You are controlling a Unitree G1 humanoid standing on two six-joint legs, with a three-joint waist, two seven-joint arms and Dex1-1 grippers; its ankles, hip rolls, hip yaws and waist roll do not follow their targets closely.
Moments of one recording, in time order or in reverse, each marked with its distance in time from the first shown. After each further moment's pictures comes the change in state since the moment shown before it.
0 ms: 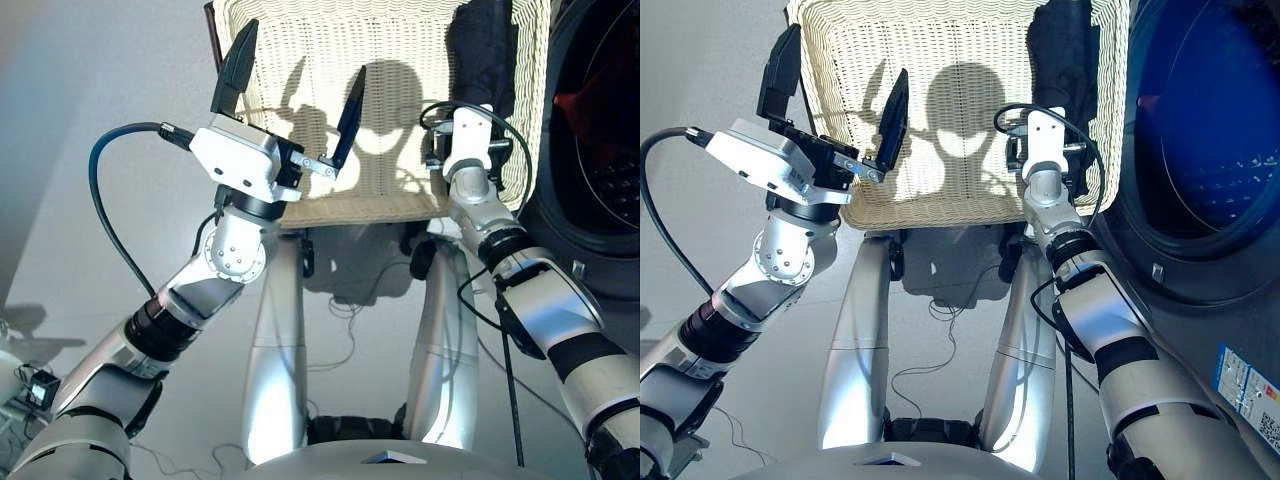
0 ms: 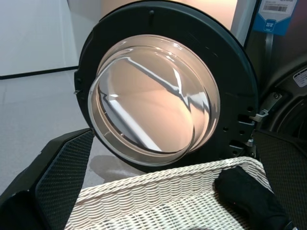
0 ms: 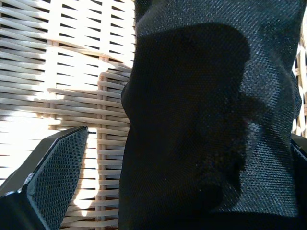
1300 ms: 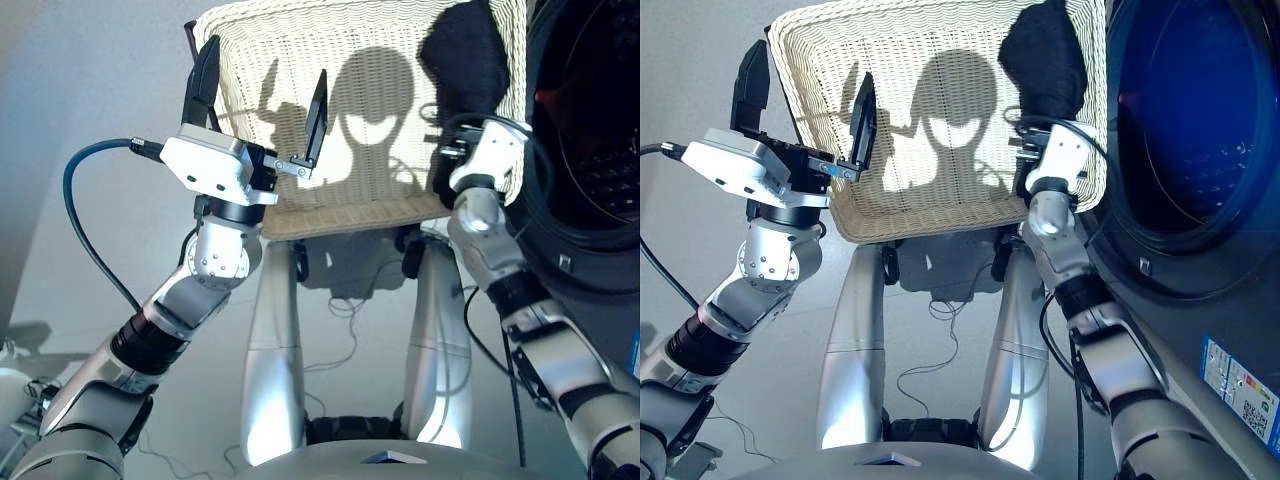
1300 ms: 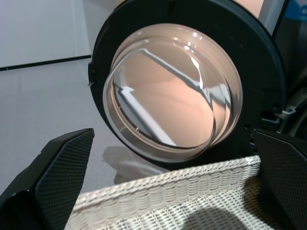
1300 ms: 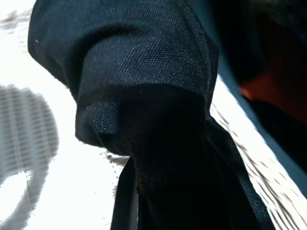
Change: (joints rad) left arm 0.121 0.020 0.110 -0.034 0.004 0.009 0.043; right arm 0.487 -0.032 -0.235 -0.764 0.163 -0.186 -0.106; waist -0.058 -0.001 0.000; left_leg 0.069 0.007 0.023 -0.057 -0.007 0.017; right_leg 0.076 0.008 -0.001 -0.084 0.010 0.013
